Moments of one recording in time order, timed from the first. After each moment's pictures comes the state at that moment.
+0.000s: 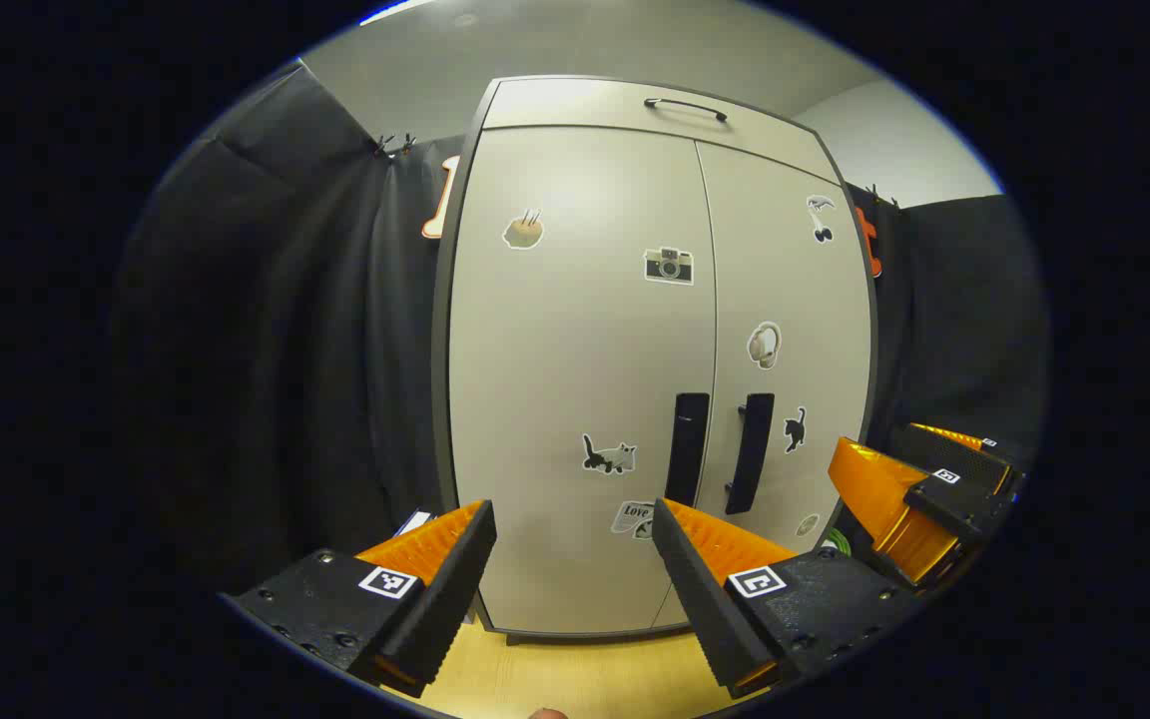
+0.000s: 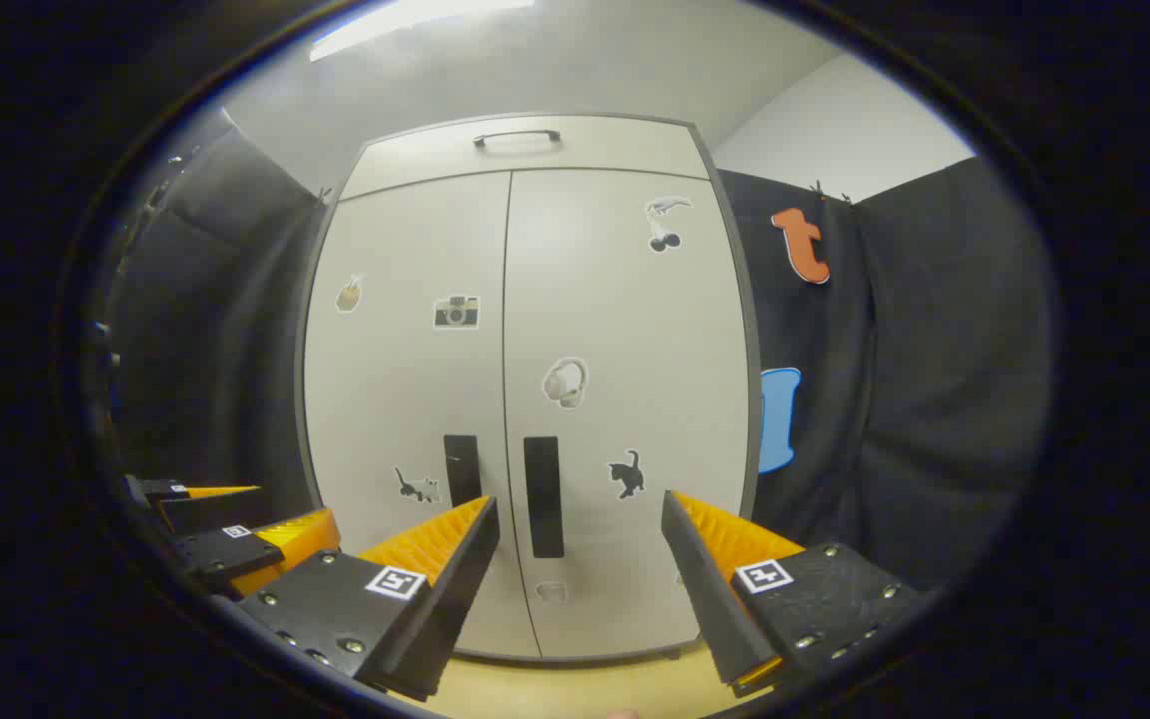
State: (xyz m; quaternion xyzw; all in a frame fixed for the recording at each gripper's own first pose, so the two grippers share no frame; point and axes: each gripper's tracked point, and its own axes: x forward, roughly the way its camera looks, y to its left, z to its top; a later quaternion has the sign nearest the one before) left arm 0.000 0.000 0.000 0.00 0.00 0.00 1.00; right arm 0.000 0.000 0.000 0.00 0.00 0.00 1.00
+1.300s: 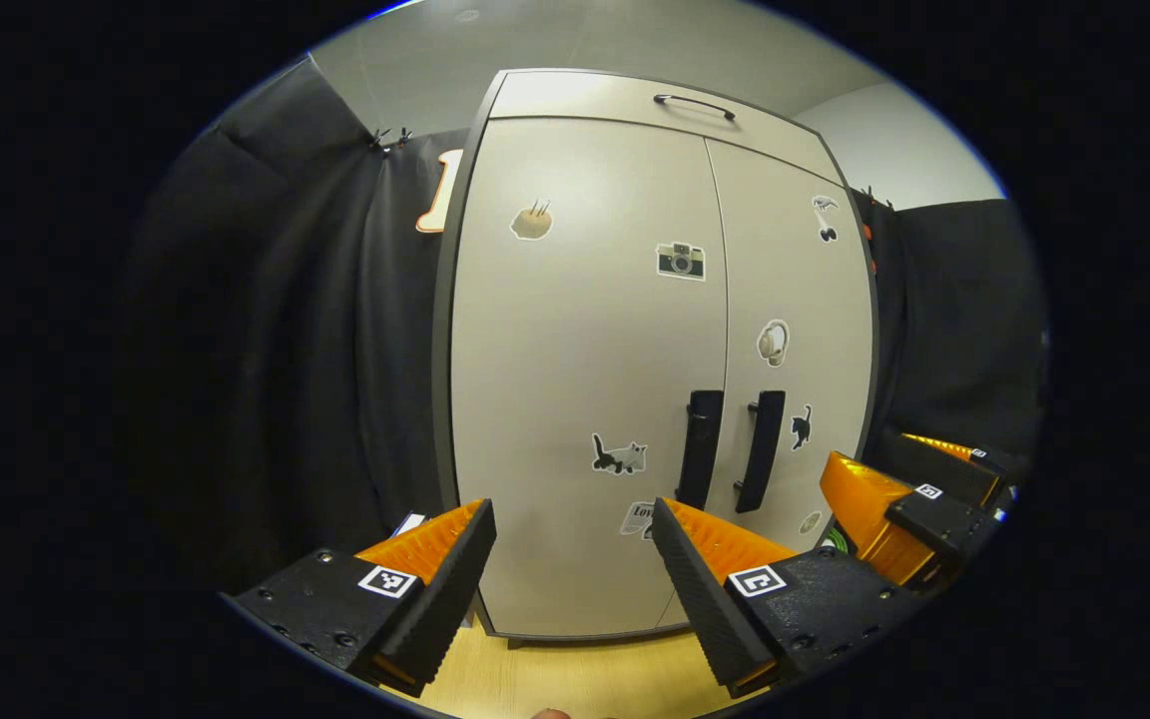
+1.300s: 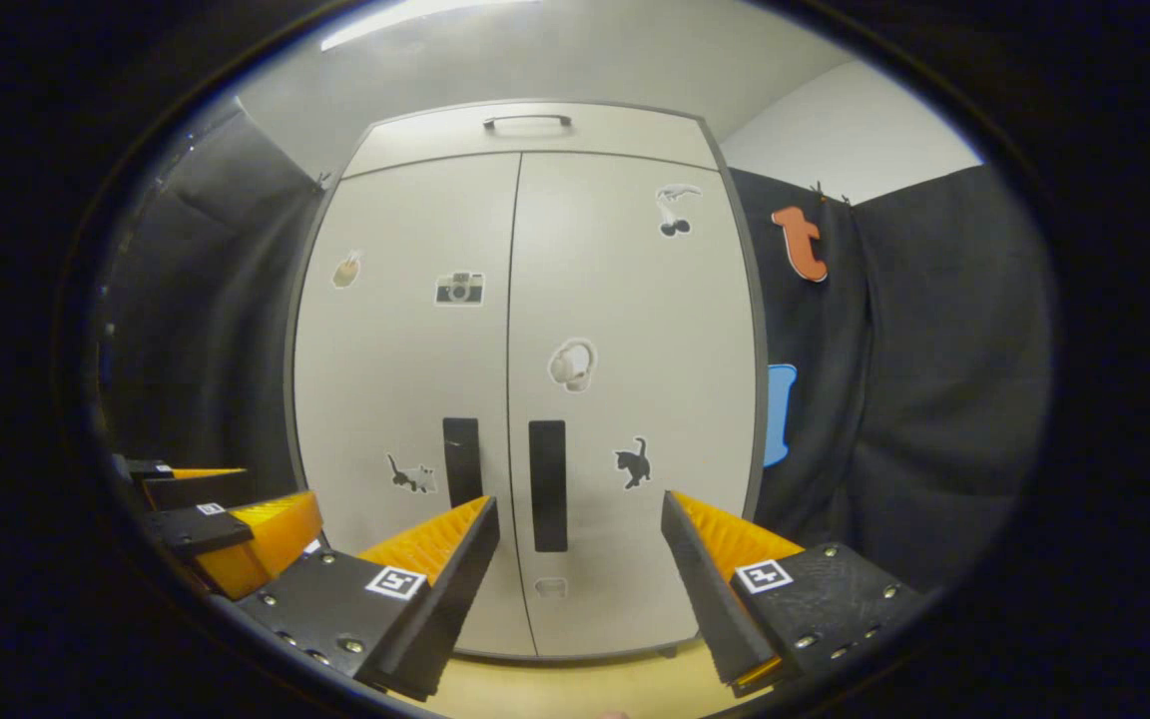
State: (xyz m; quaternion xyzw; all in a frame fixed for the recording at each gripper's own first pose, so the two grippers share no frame) left arm 0.008 0.012 0.002 -0.01 0.00 -0.01 1.00; right arm 0.020 0.007 -0.018 -0.01 0.01 -0.01 1.00
